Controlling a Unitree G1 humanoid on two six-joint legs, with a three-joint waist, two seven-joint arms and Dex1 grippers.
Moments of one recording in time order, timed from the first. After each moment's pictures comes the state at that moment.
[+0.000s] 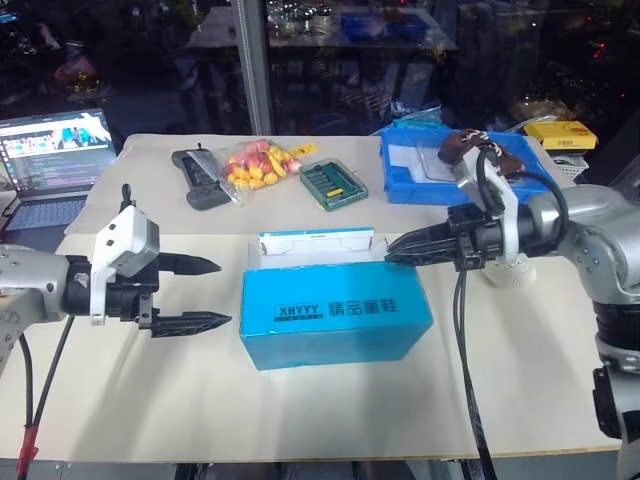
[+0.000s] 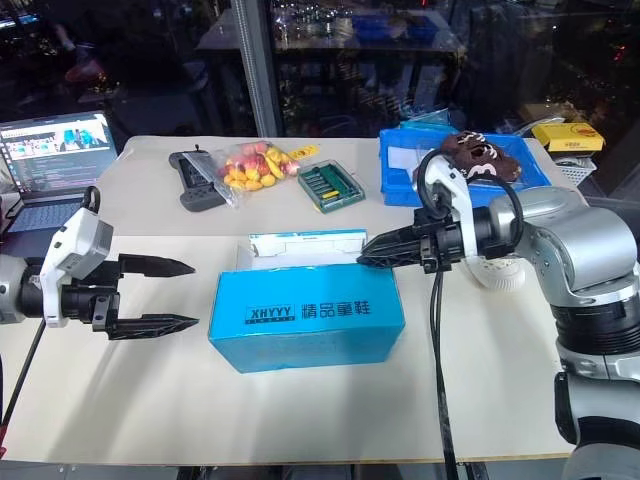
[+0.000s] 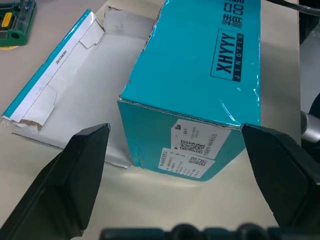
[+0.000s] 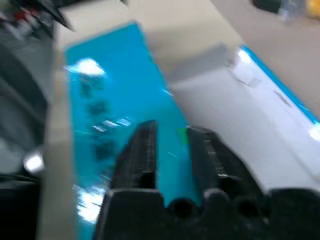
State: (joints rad) left arm -0.23 1.16 0.33 -0.42 -0.76 0.76 -1.19; right arm -0.84 -0.84 0.05 -0.21 0.63 1.04 1.25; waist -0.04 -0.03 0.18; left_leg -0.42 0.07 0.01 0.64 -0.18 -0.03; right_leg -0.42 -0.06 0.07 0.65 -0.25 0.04
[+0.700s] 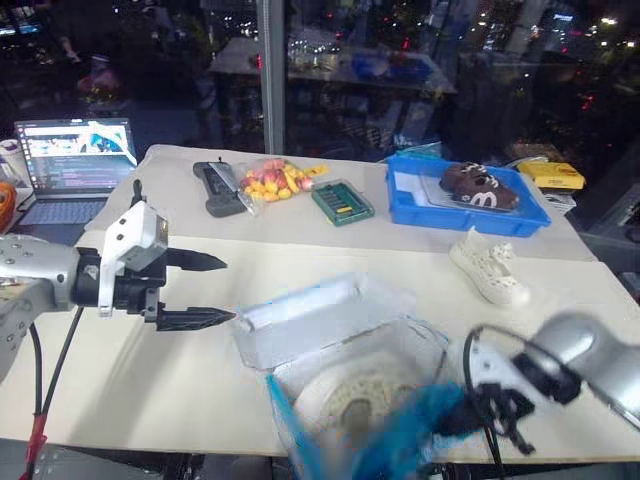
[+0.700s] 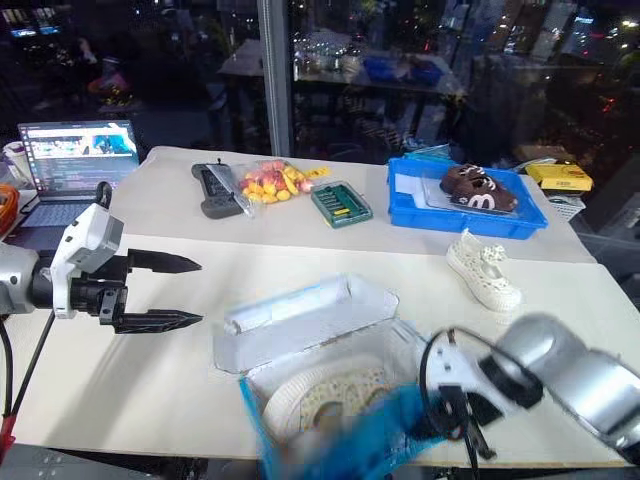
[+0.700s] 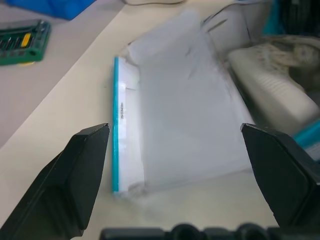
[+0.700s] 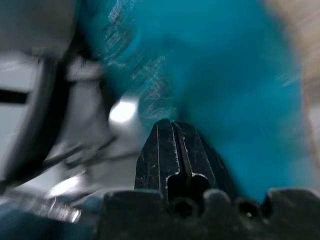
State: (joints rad) left arm -0.32 1.16 0.23 -0.36 -0.73 0.72 -1.23; right arm -0.10 -1.26 0.34 -0.52 0.37 0.61 1.40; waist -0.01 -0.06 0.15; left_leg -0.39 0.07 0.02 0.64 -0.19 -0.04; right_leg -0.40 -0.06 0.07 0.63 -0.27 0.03
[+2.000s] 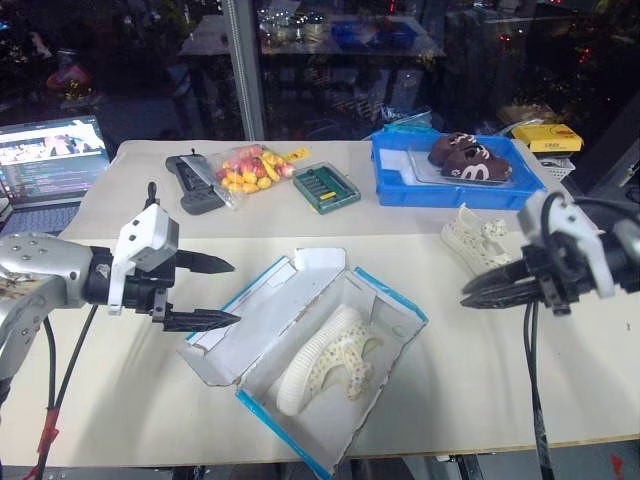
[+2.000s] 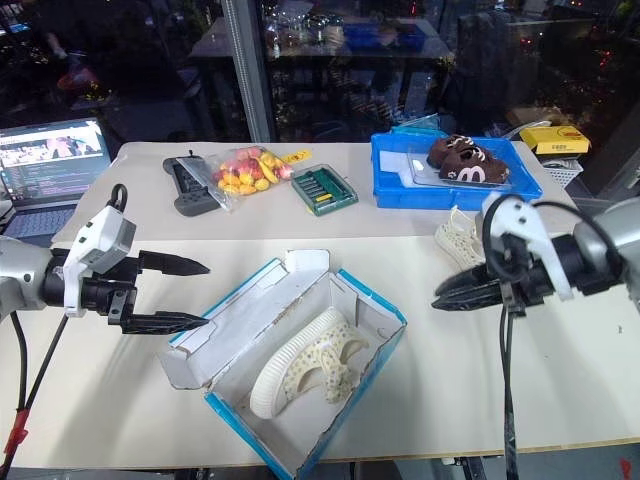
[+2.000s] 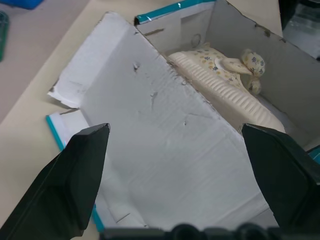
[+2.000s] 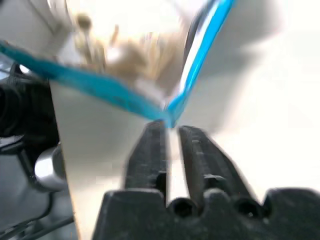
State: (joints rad) left arm -0.37 1.14 0.17 -0.34 -0.70 0.72 -1.26; right arm -0.63 -1.27 -0.01 -0.27 0.62 0.80 1.45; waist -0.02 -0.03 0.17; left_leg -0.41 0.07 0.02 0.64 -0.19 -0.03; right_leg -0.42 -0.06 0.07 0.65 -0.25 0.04
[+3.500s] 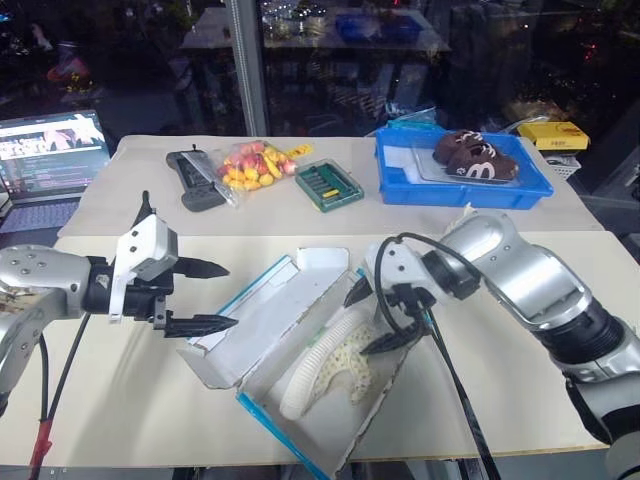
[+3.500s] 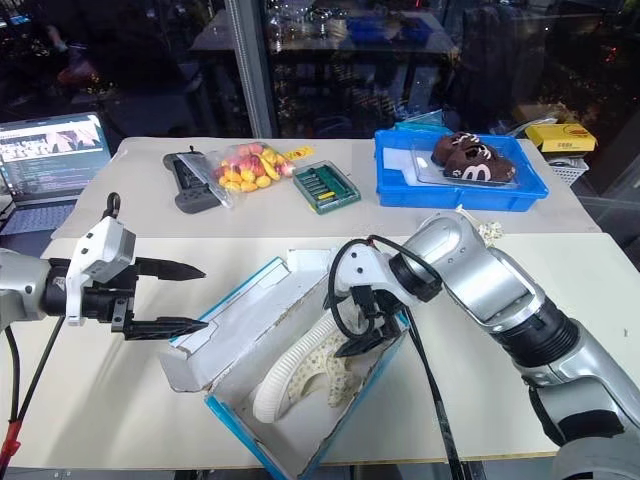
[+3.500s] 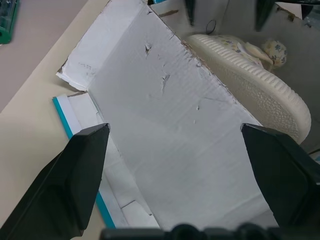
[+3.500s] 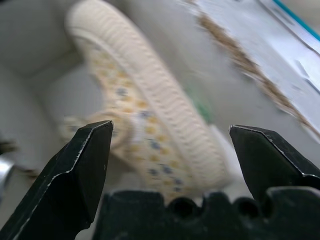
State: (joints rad) left arm -0.28 1.13 0.22 -0.39 -0.68 0.70 -1.20; right arm -0.88 -0.80 0.50 -0.31 0.28 0.67 1.45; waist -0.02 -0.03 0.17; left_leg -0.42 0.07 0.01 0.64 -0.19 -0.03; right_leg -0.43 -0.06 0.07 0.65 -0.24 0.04
